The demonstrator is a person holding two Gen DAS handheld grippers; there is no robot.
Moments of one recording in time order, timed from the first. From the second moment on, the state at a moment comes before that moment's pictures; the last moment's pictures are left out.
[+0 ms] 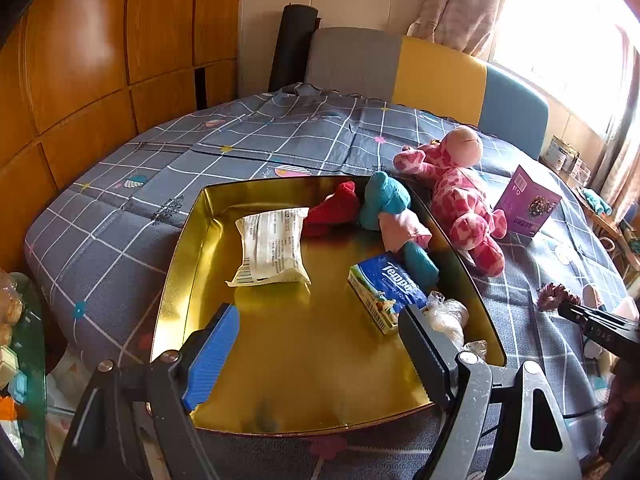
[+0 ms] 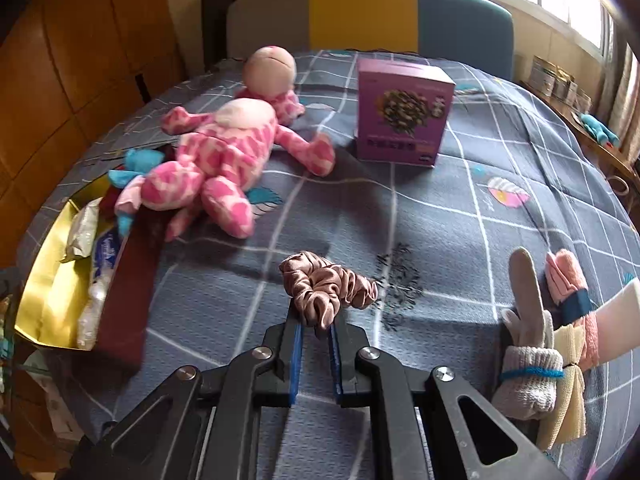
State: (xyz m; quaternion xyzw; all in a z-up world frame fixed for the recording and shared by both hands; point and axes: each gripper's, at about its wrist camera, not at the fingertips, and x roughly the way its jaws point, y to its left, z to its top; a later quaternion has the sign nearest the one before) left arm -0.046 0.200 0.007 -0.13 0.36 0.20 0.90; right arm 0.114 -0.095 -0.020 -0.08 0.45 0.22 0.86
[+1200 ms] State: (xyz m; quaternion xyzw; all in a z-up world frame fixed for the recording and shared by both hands) left arm -0.062 0.240 0.000 -0.16 0.36 0.24 0.89; right arm 0.038 0.077 -0.002 -0.09 0.45 0.46 0.76
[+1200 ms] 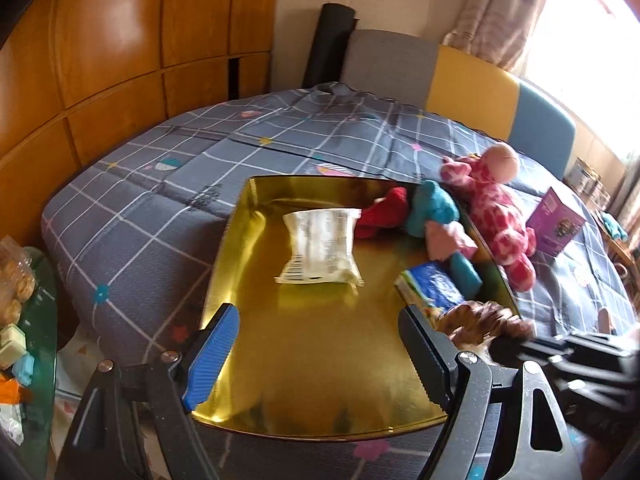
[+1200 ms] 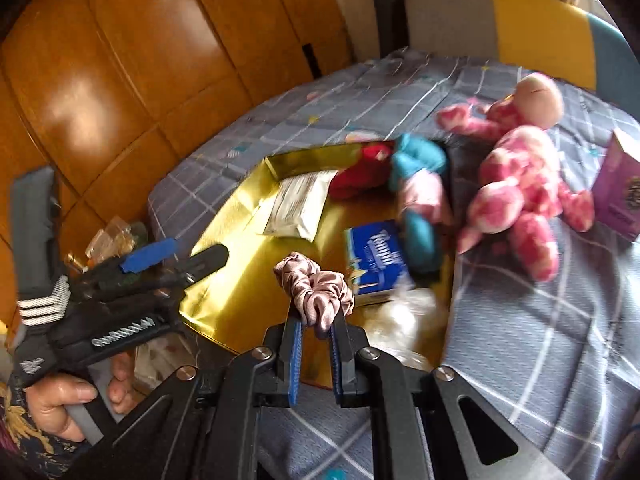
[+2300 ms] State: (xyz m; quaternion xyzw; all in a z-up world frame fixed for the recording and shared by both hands) left arm -0.060 0.230 -0.002 -0.15 0.36 0.22 0.89; right arm 0.048 0.084 -0.029 -0.10 0.47 0.40 0.78
